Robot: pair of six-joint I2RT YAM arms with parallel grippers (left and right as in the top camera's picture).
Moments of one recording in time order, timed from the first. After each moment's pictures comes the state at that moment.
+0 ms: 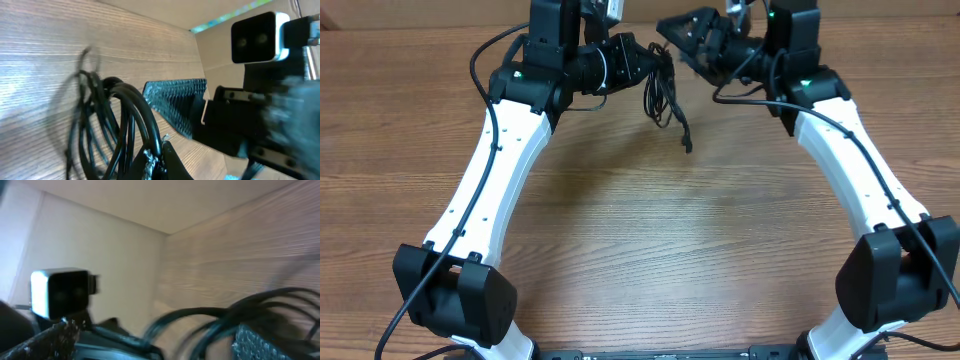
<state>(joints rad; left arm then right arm) -0.27 1.79 1.73 -0.55 0.67 -0.63 0.23 1.81 1.57 -0.08 -0.81 0.96</state>
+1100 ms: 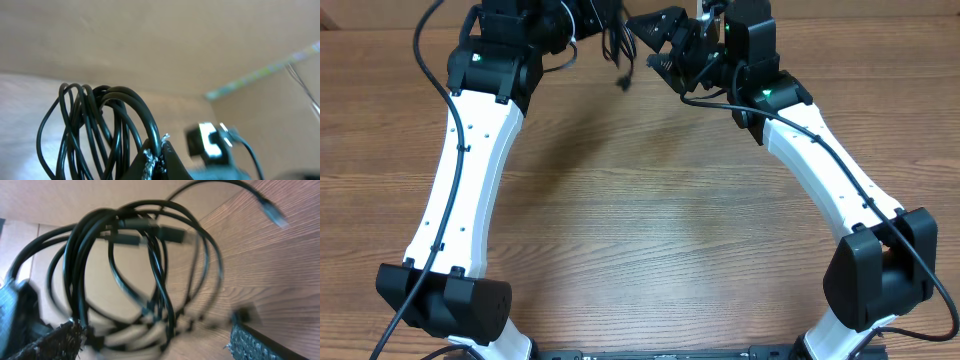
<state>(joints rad) -0.20 1.79 1.94 -0.52 0.41 -0.62 0.35 1.84 1.57 -0.04 -0.62 1.19</state>
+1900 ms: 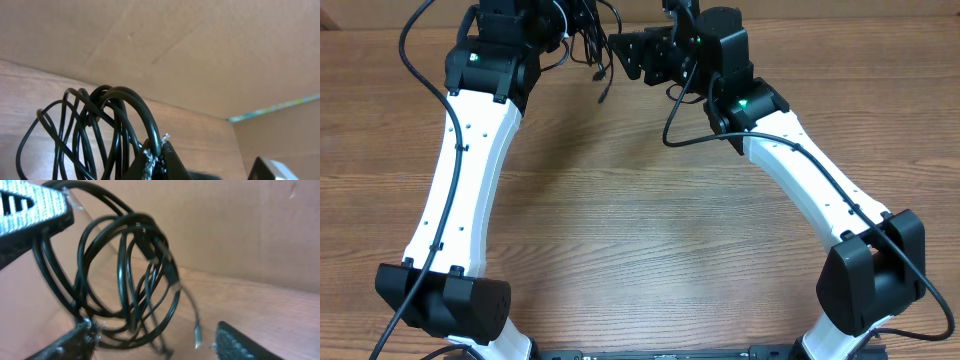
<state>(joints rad) -0.20 1.79 1.94 -0.56 0.27 -0.68 0.44 1.84 1.57 0.00 -0.34 0.36</state>
